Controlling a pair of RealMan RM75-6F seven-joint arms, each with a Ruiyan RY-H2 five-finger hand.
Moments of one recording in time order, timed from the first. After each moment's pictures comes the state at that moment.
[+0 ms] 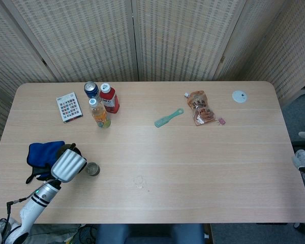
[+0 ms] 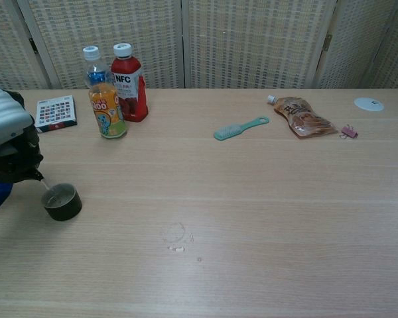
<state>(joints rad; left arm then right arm) -0.50 -1.42 0.00 -1.29 1.70 1.29 0.52 0.08 -0.96 0.20 -1.78 -1.31 1.56 -0.21</state>
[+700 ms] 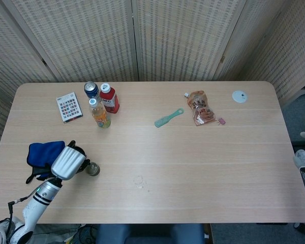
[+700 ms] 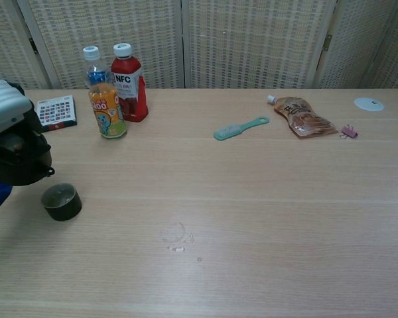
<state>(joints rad) -0.50 -1.45 -0.04 -1.29 1.67 1.33 0.41 0.07 -0.96 0.20 -1.78 -1.31 1.57 -0.21</state>
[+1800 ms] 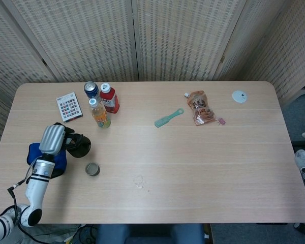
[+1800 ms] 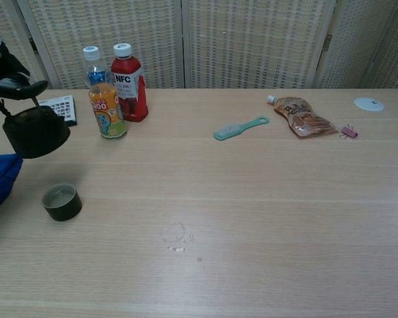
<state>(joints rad) -0.55 -1.46 -0.25 -1.28 1.30 1.17 -0.08 0.06 -0.97 0.20 -1.77 -1.31 1.57 -0.19</state>
